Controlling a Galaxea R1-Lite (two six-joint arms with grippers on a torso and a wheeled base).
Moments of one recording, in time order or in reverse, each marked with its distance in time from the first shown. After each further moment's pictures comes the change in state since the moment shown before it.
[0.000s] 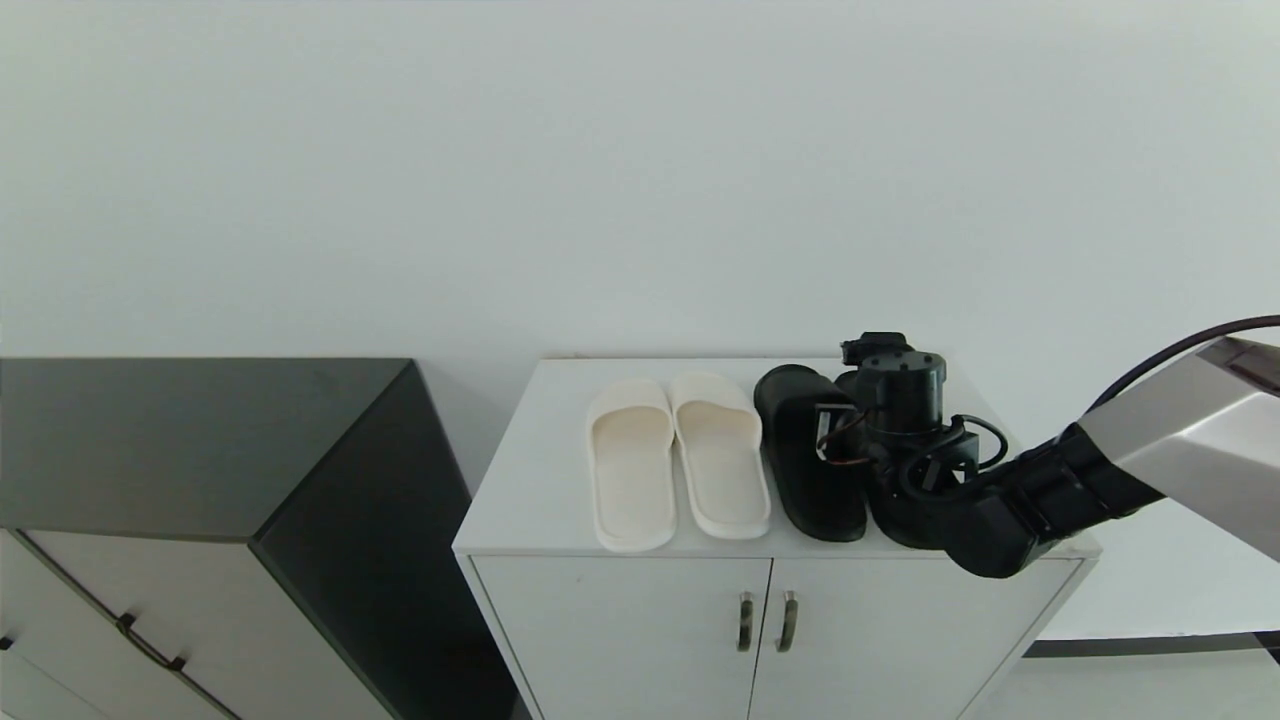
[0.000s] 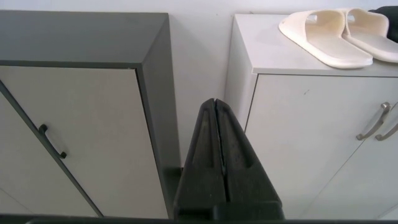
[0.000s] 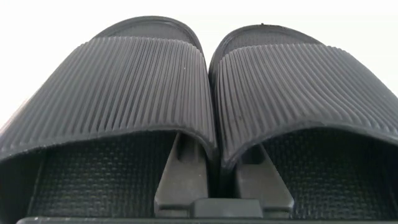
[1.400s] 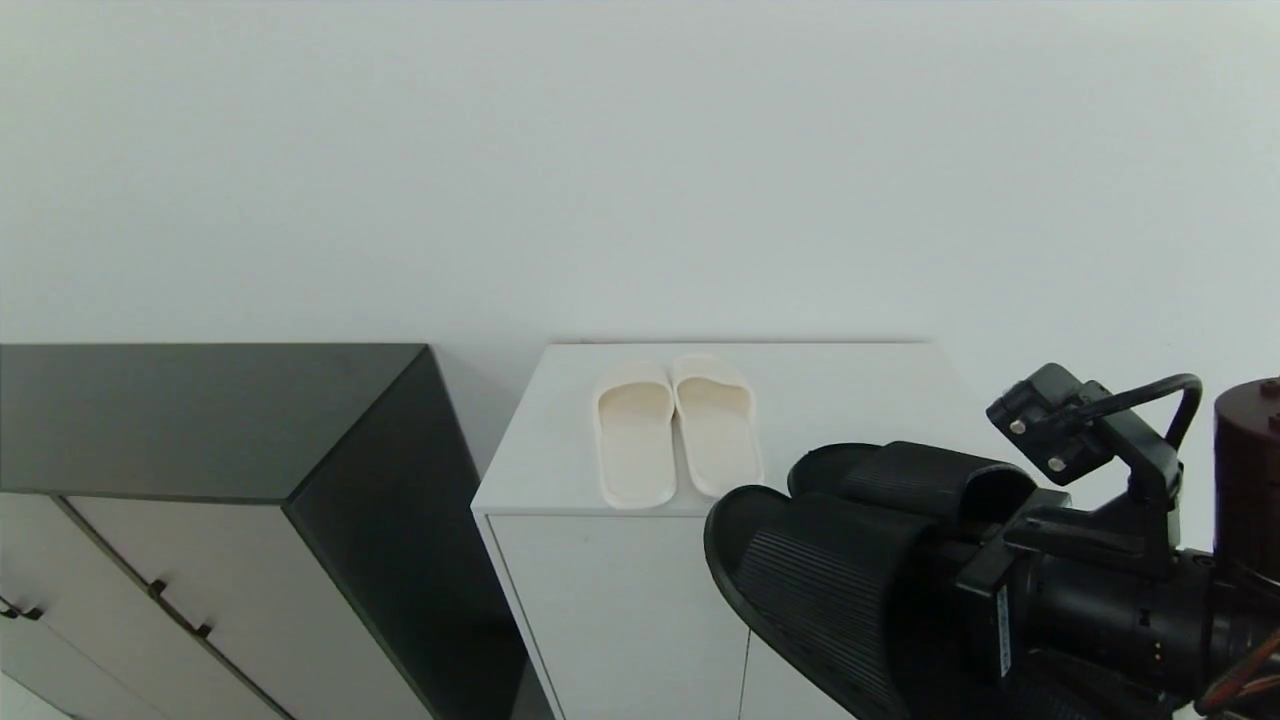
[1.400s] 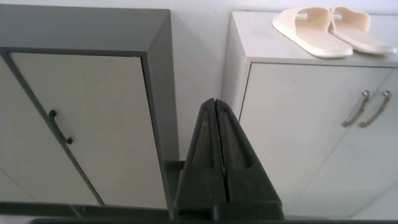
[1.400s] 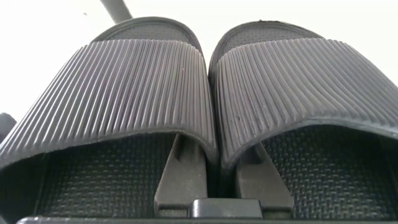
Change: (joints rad) left arm -0.001 0.000 0.000 -0.001 0.000 -0.012; right arm 0.317 -0.783 0.449 0.452 0.409 -0.037
